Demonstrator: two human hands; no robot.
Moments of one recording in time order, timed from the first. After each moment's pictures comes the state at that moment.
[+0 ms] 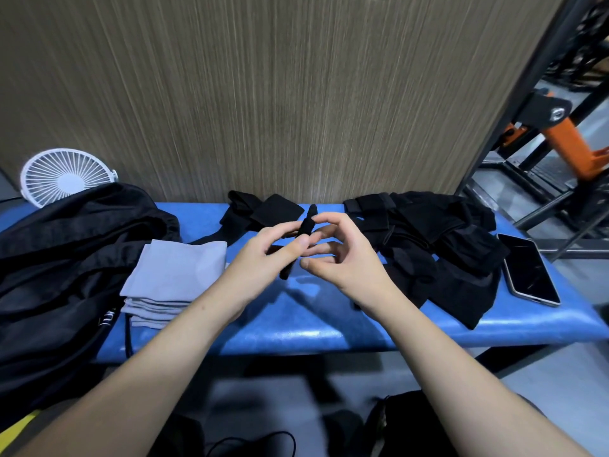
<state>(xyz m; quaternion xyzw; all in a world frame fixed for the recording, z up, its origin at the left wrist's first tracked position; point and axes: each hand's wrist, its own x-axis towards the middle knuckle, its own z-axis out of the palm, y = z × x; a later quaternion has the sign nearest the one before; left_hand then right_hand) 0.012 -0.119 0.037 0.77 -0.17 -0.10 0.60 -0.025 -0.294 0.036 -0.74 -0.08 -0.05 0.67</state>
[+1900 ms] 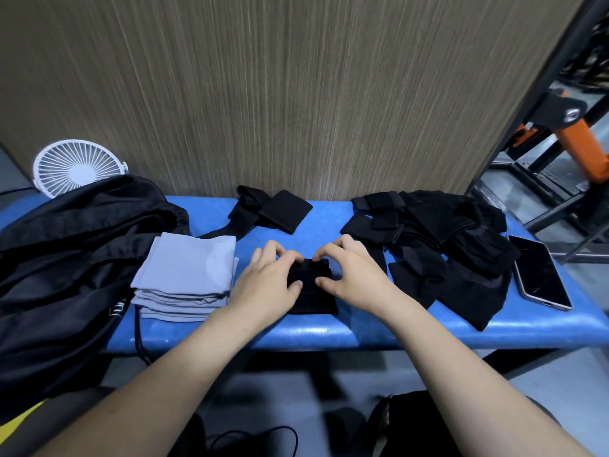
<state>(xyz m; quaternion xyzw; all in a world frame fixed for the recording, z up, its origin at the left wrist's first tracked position) 0.007 -0.119 -0.005 0.96 -0.19 0.00 0.23 -0.002 -0.308 -0.003 -0.97 -0.09 -0.02 0.23</state>
